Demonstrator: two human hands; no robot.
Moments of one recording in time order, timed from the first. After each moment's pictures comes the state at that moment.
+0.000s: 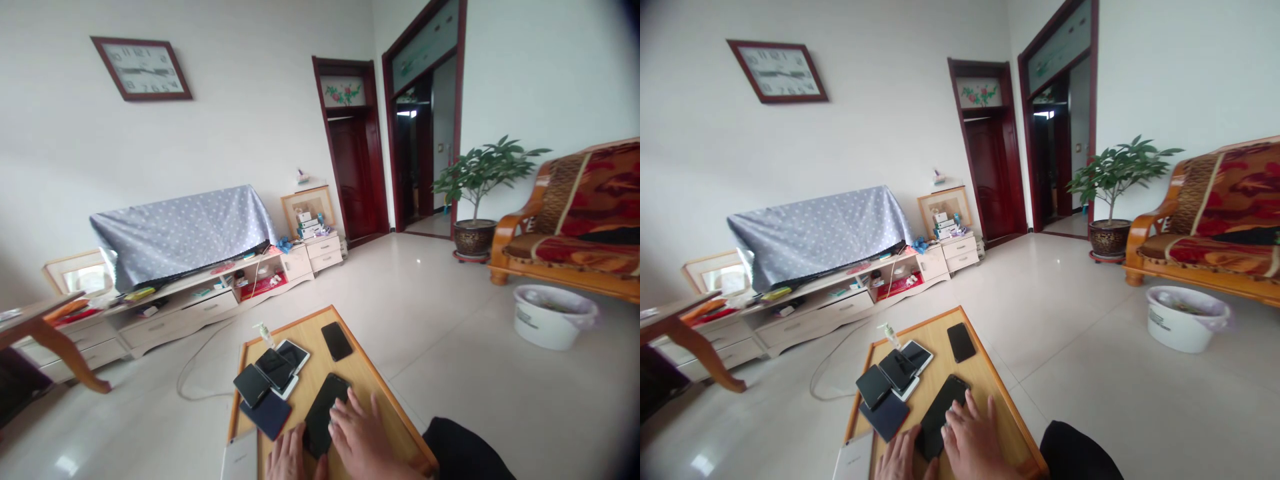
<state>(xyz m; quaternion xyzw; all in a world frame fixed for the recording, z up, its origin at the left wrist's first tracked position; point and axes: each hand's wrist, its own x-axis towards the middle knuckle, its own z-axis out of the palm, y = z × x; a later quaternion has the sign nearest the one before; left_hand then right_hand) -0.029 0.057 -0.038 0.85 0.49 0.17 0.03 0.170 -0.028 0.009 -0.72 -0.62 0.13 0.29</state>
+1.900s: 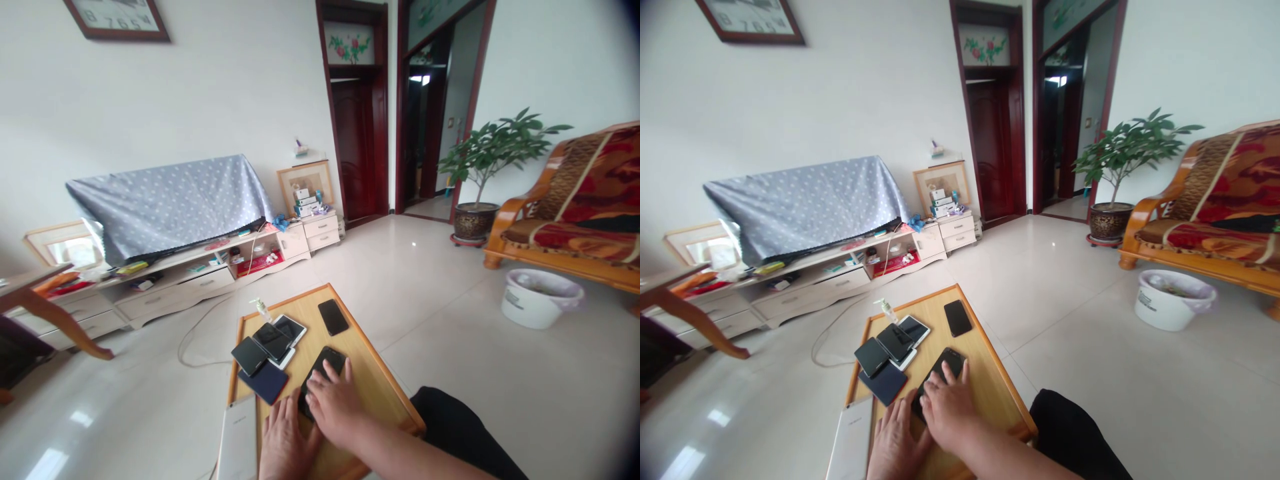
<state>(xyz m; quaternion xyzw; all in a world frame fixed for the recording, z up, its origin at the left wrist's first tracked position) -0.022 0.043 -0.008 0.85 0.51 0.15 0.07 0.145 -0.003 0.034 -0.68 -0.68 0.15 0.24</state>
